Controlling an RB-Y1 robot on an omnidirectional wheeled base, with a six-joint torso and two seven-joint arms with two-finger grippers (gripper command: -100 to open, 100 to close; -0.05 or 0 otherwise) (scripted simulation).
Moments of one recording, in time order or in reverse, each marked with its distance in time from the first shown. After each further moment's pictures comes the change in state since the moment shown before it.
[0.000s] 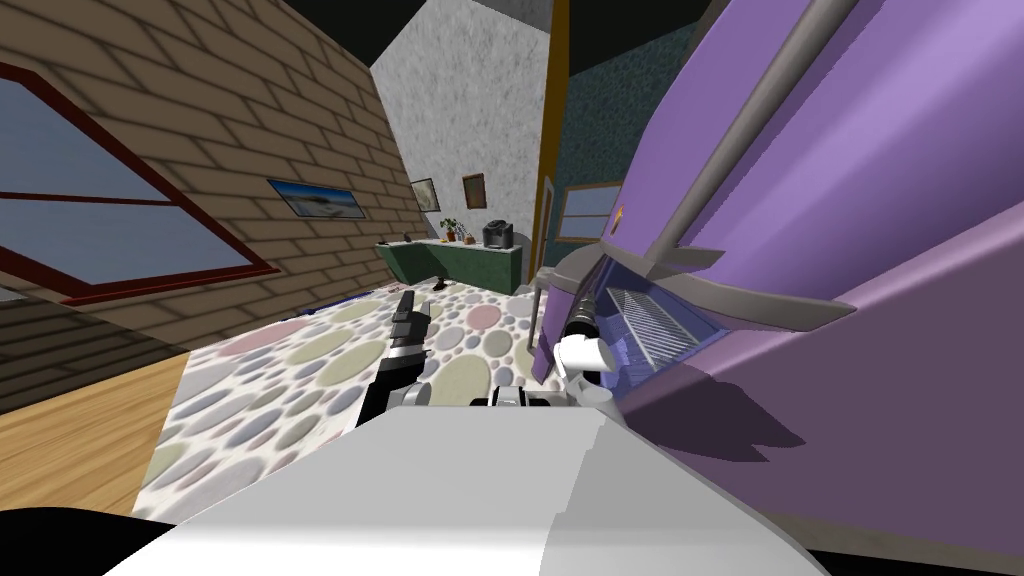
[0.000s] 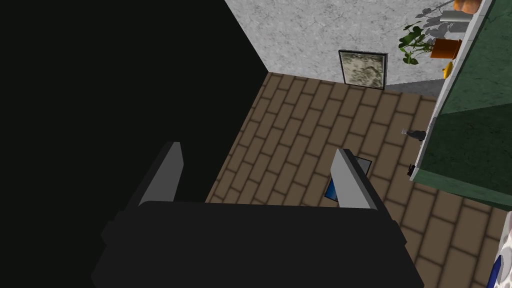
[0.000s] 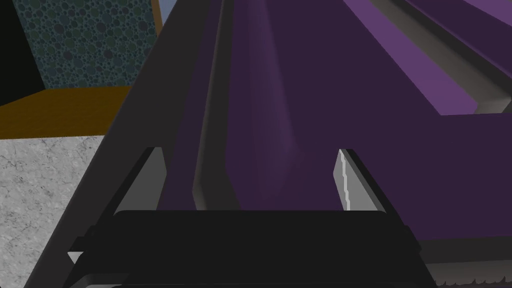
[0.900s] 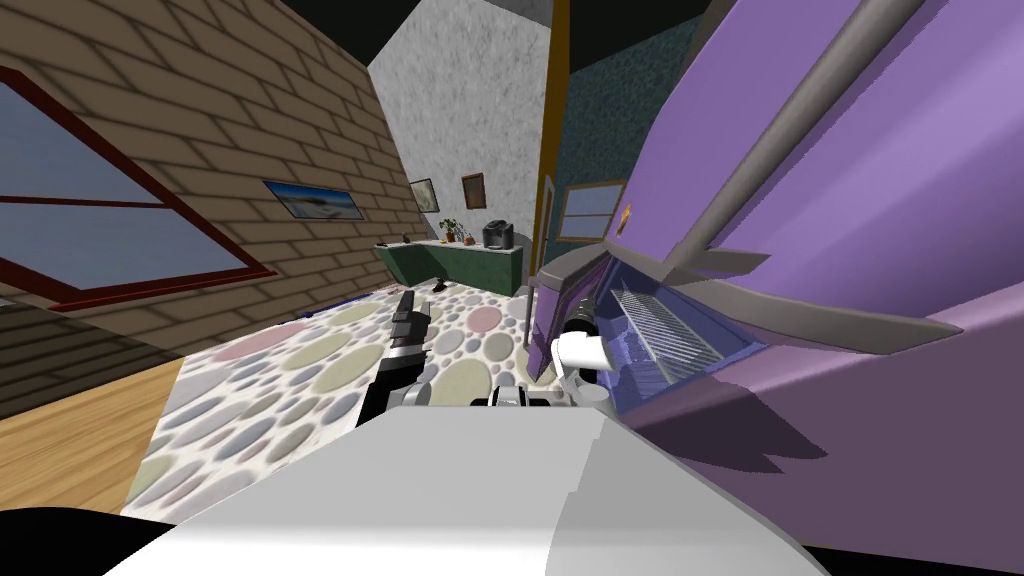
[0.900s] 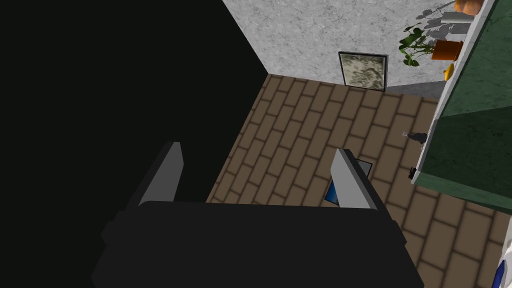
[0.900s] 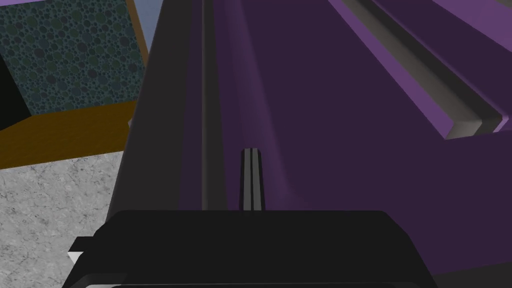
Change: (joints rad) left arm 0.000 0.000 0.000 0.000 0.000 0.000 0.000; right arm -0.018 0.075 -0.008 -0.042 -0.053 -0.067 0.055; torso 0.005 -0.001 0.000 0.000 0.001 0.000
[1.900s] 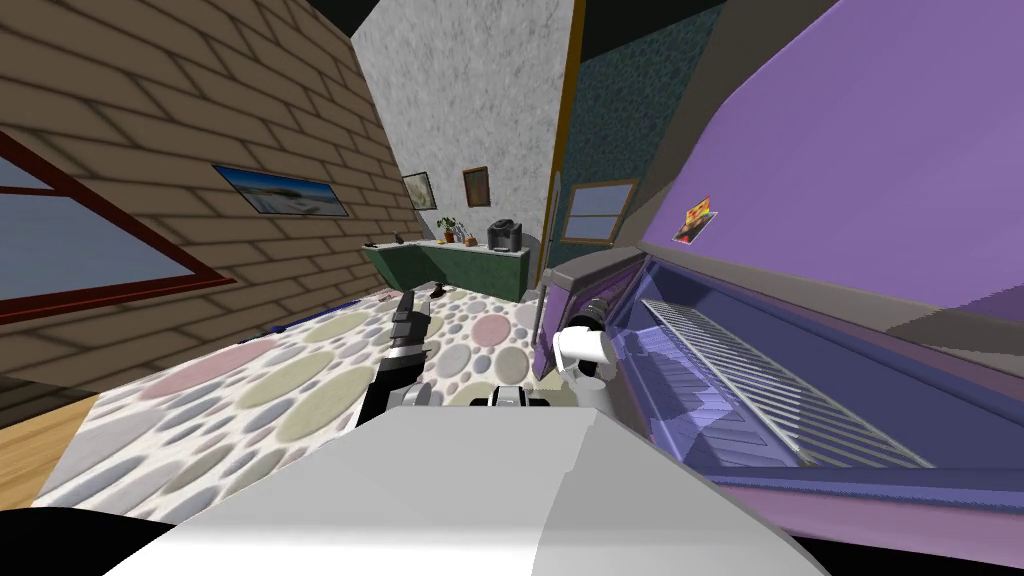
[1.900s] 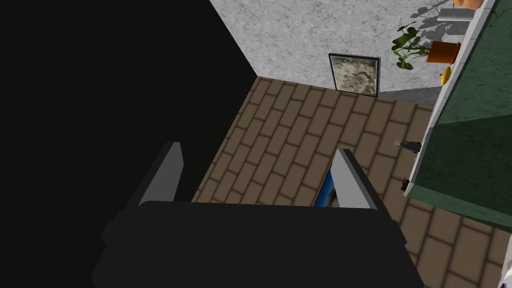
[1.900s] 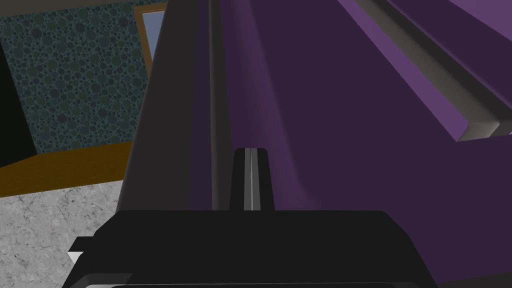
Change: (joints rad) left arm 0.000 0.000 0.000 0.000 0.000 0.000 0.000; right arm -0.050 0.059 -0.086 0.043 0.111 -0.048 -0.021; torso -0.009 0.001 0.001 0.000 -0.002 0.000
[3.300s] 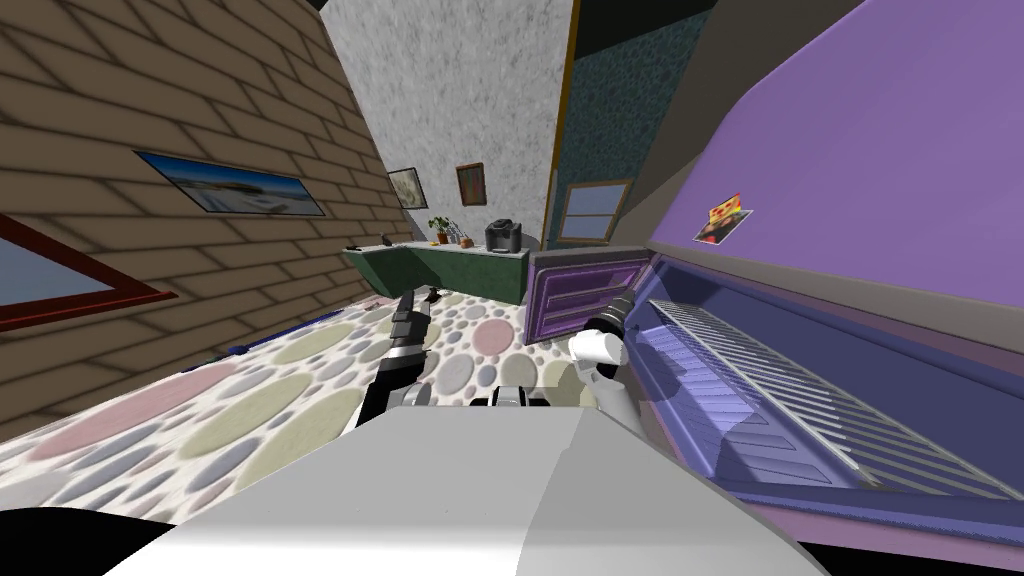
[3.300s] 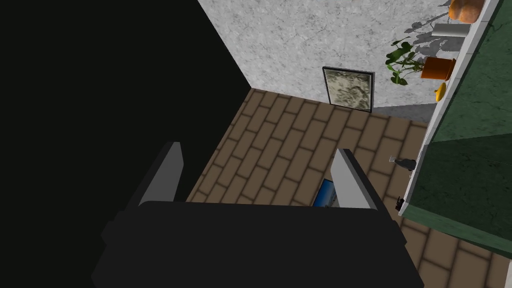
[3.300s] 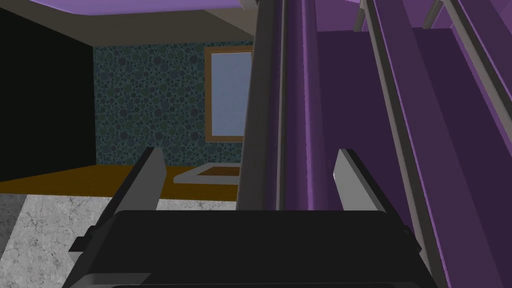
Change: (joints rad) left arm 0.000 0.000 0.000 0.000 0.000 0.000 0.000; right arm 0.030 -0.183 -0.069 0.059 0.141 0.042 -0.219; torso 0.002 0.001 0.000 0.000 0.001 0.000
